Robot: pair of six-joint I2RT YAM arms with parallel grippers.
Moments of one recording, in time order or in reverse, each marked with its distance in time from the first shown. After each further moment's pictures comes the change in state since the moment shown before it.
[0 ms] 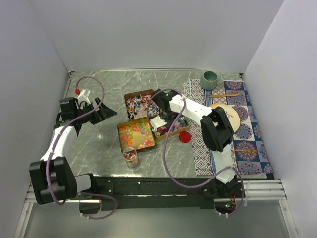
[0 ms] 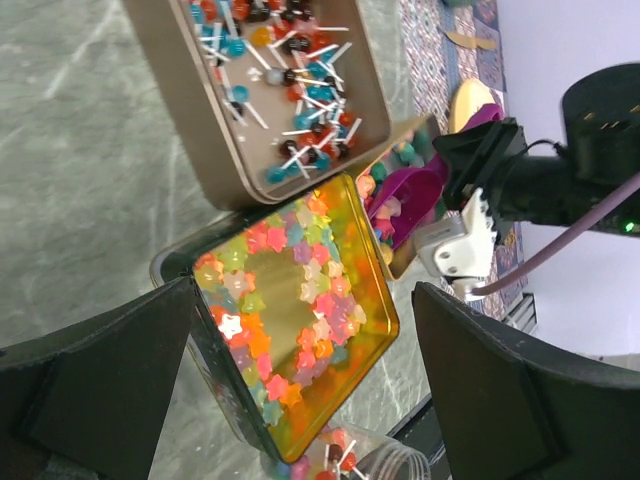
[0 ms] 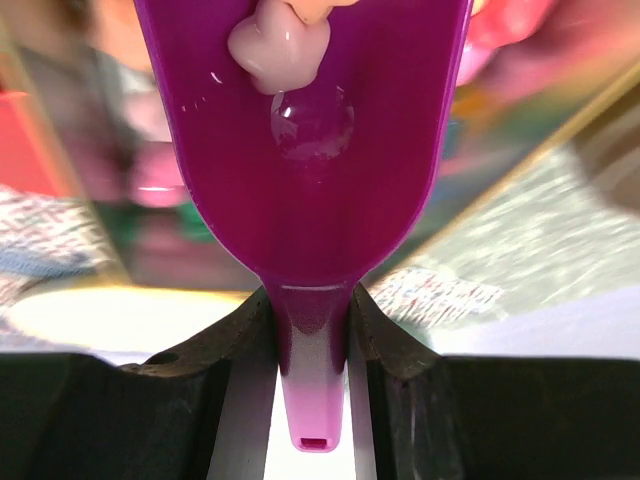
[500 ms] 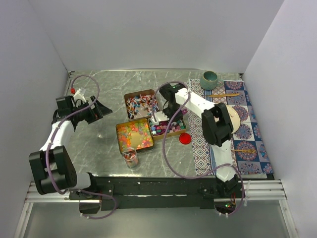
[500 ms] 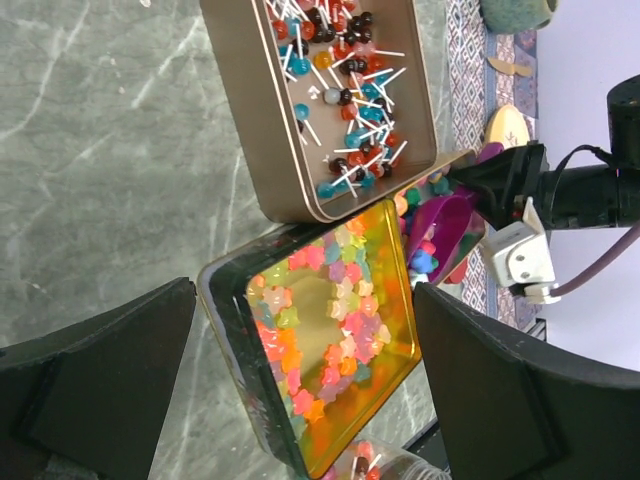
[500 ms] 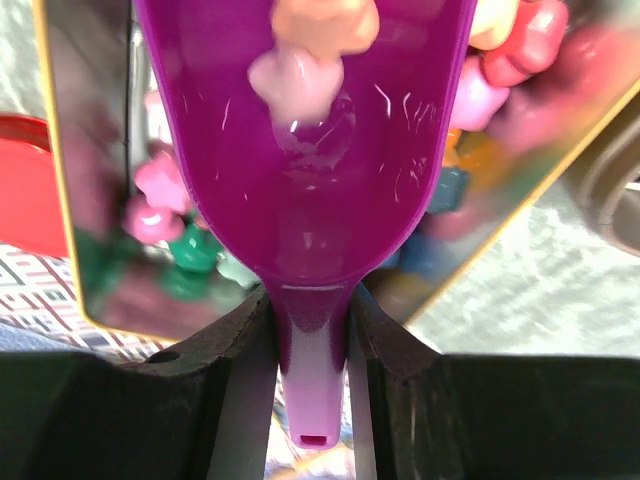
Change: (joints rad) left arm 0.069 0.107 0.059 -0.037 -0.023 0.038; right arm -0.120 0.085 0.119 -0.090 -0.333 -0.064
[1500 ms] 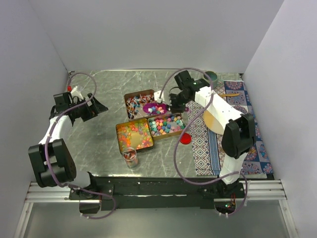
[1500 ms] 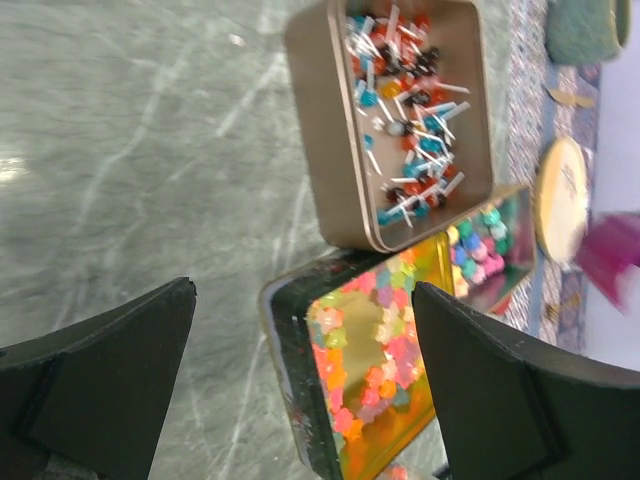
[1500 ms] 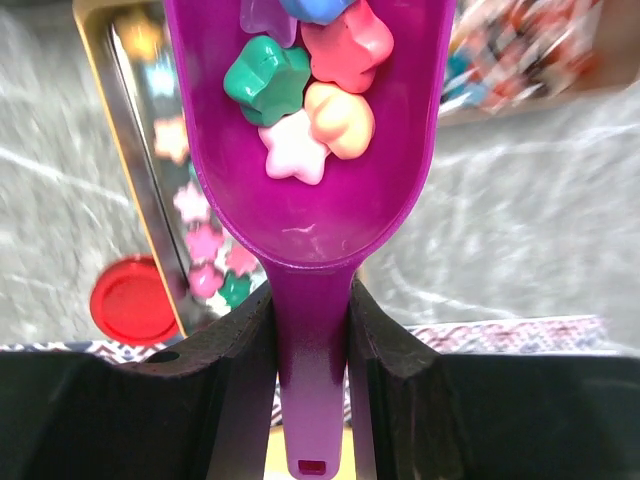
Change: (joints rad) left arm 0.031 0.082 0.090 -0.057 -0.094 0.058; right arm -0.090 -0.321 -0.158 0.227 -0.341 0.470
